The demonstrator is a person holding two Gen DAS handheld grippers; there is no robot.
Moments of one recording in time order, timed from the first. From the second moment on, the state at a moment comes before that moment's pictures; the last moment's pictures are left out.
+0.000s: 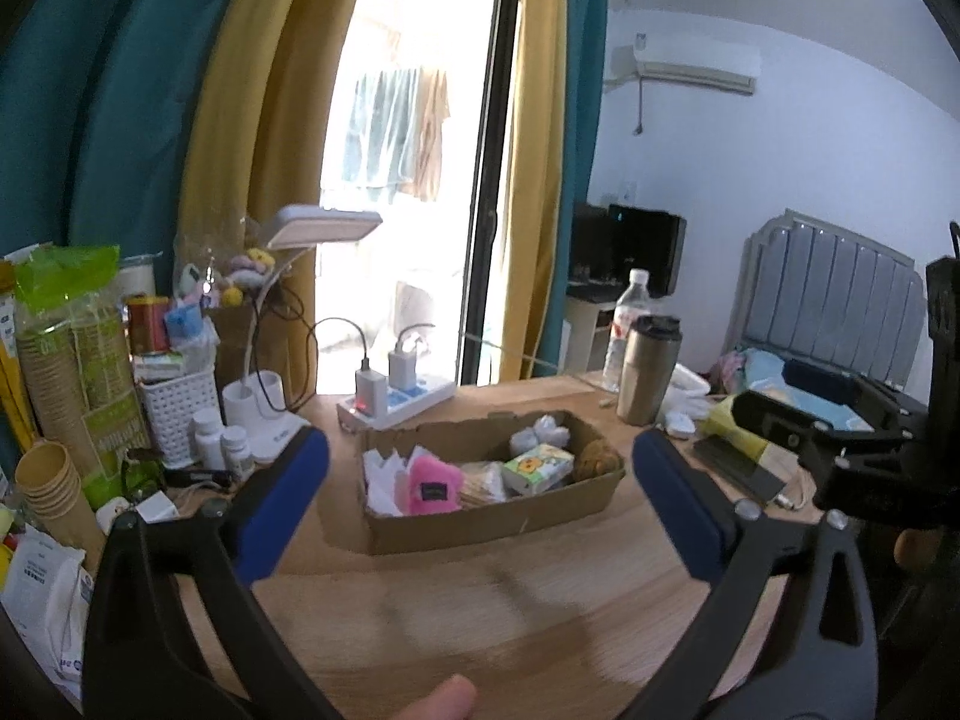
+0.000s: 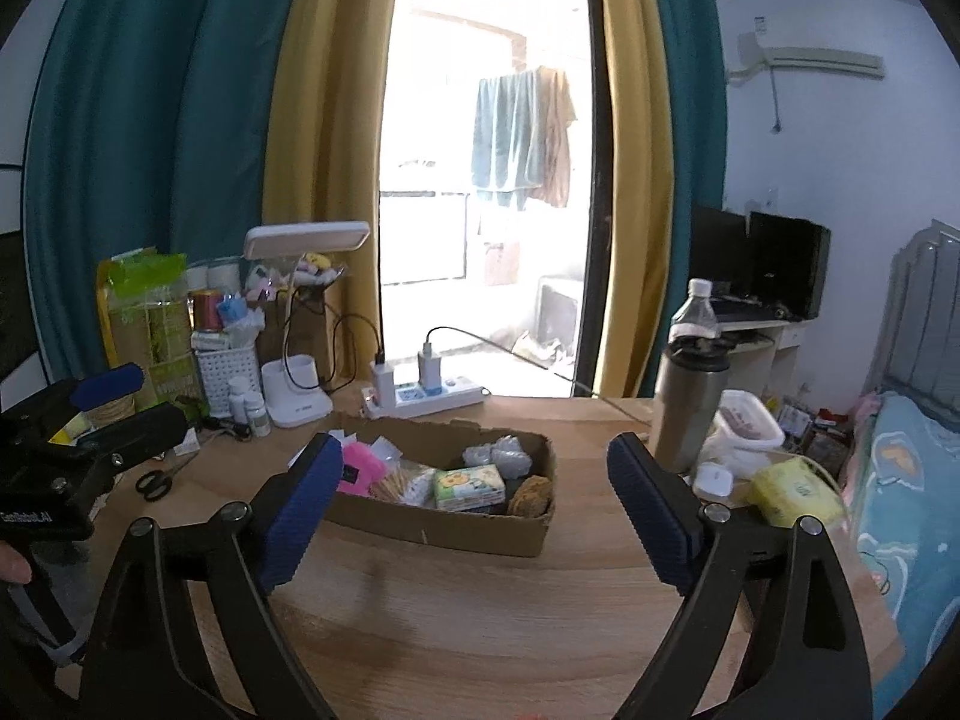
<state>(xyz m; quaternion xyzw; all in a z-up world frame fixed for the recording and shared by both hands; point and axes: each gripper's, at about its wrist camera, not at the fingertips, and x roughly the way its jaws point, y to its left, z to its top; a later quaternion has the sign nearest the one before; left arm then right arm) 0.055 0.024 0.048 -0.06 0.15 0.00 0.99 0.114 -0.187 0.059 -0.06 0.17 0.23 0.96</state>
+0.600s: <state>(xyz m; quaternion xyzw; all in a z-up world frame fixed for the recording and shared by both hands) 0.030 0.009 0.074 -0.06 0.14 0.00 0.99 0.075 -0.208 0.084 -0.05 0.13 0.22 0.97</state>
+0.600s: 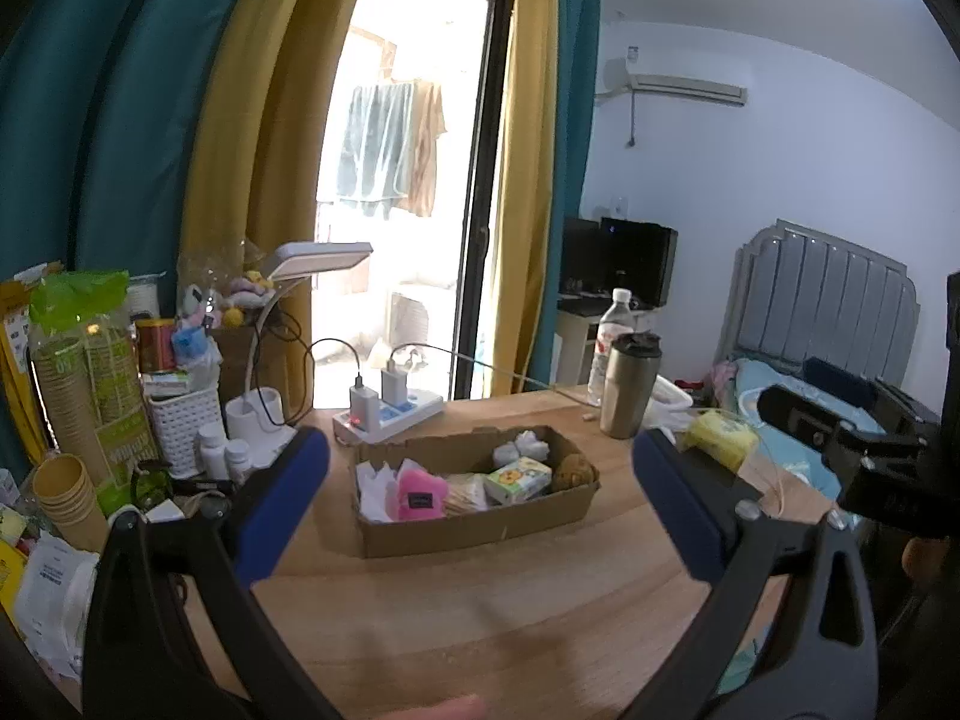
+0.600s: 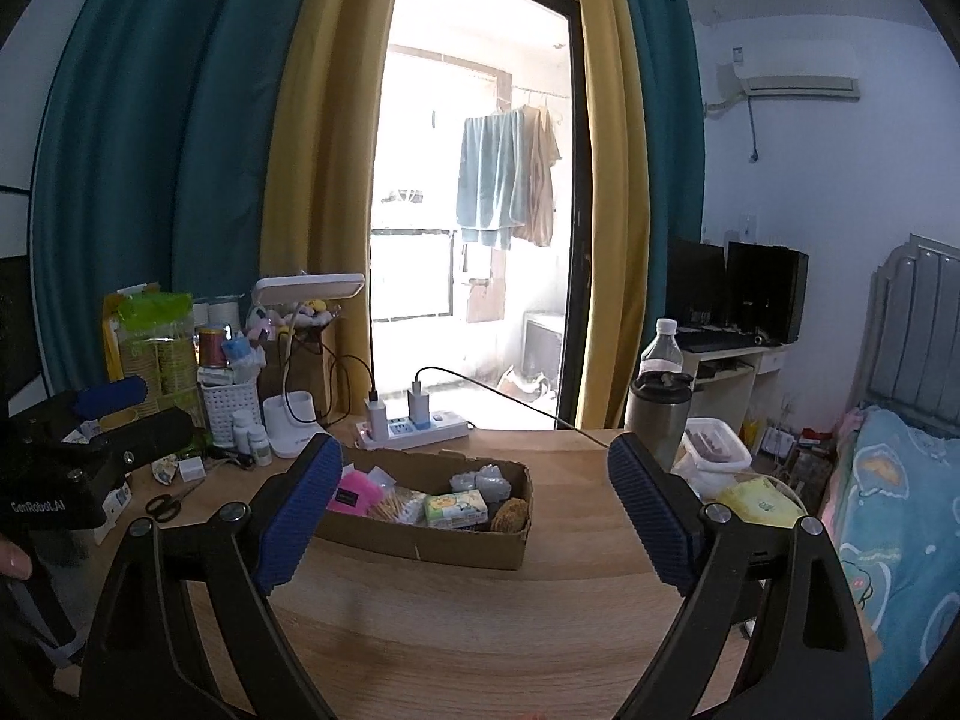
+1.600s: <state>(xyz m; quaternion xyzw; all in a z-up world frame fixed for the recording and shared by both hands) 0.027 -0.004 0.073 -0.04 0.15 -0.01 0.99 0.074 -0.215 0.082 -0.05 0.13 0.21 0.97</state>
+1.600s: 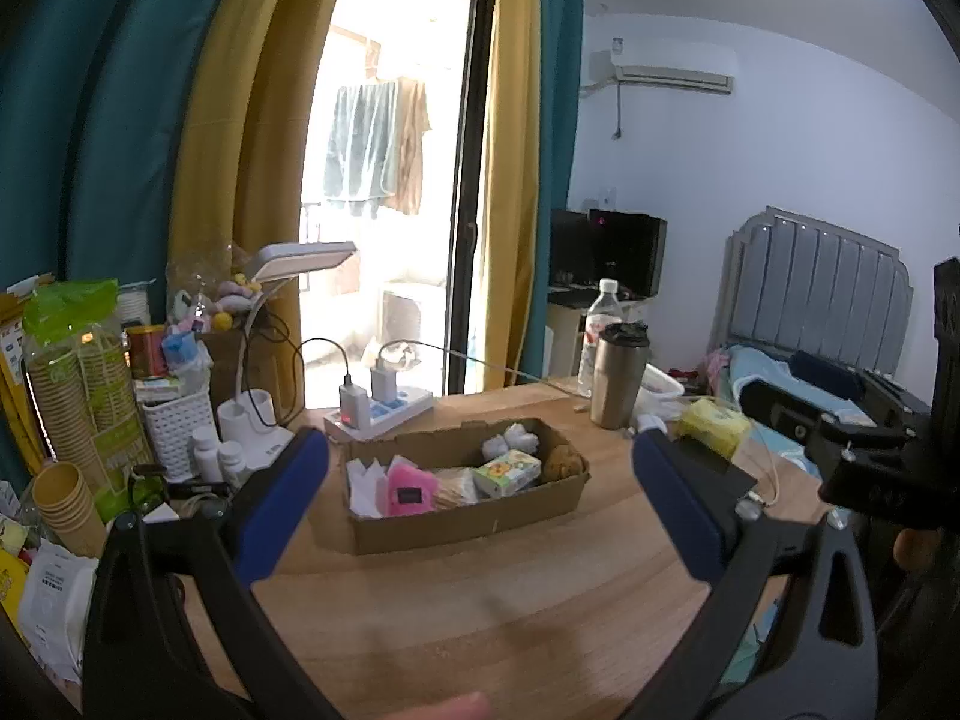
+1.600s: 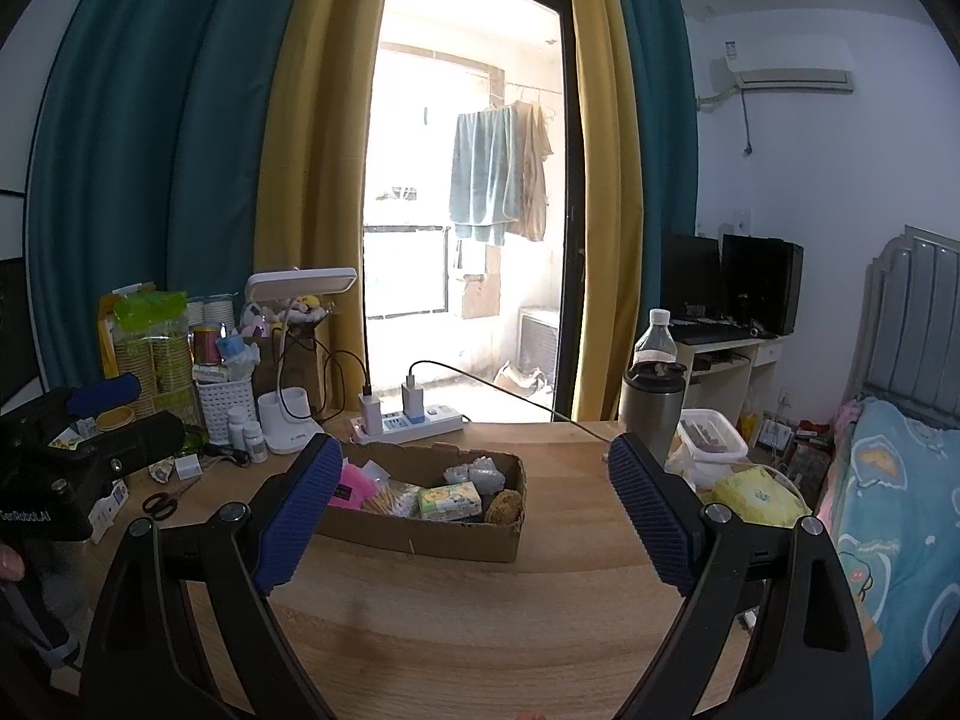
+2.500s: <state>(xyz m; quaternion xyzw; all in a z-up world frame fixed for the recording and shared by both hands) 0.029 -0.009 0.070 -0.04 0.15 -0.01 0.99 0.077 -0.214 0.079 -0.05 0.14 0.21 0.97</state>
